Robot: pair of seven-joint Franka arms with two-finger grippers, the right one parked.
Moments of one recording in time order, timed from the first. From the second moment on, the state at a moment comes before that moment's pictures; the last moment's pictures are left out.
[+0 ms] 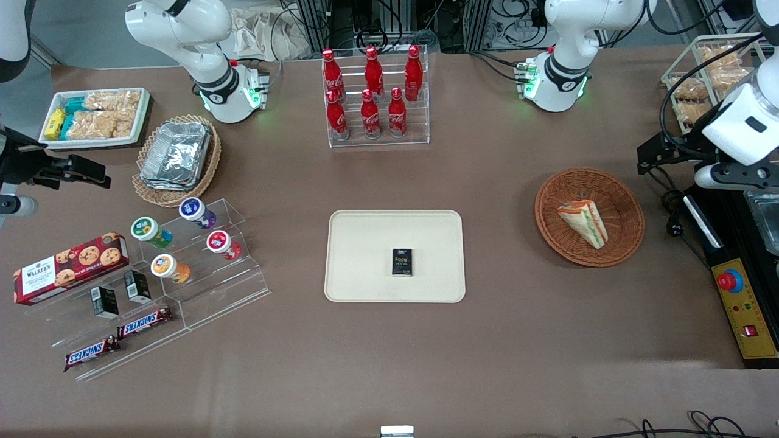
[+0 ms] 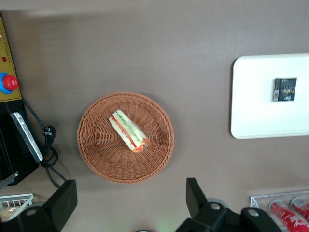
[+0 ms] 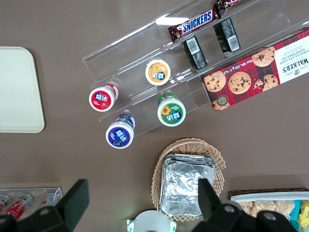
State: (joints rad) arm -0.09 0.02 0.00 -1.51 -0.03 1.50 -0.04
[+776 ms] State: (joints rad) arm -0.09 0.06 0.00 -1.68 -0.02 1.56 -0.38
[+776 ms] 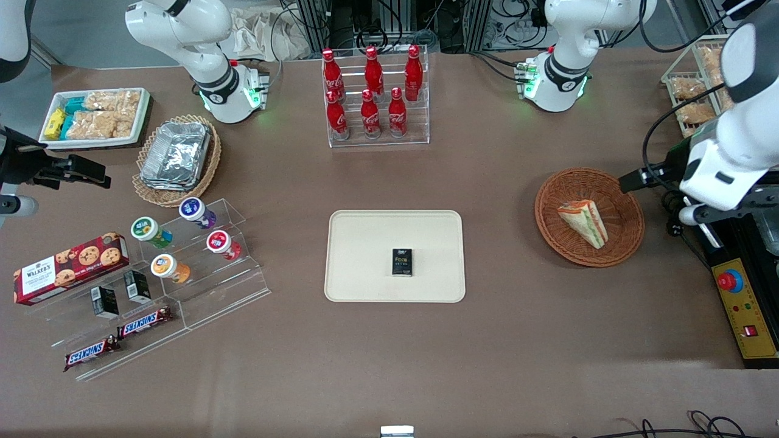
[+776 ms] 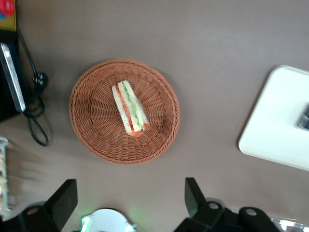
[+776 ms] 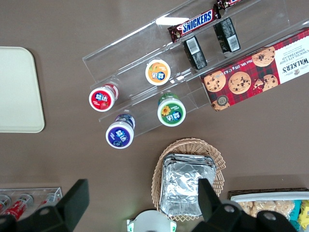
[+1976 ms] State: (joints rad) arm -0.08 0.02 0.02 -2.56 -0.02 2.63 -0.76
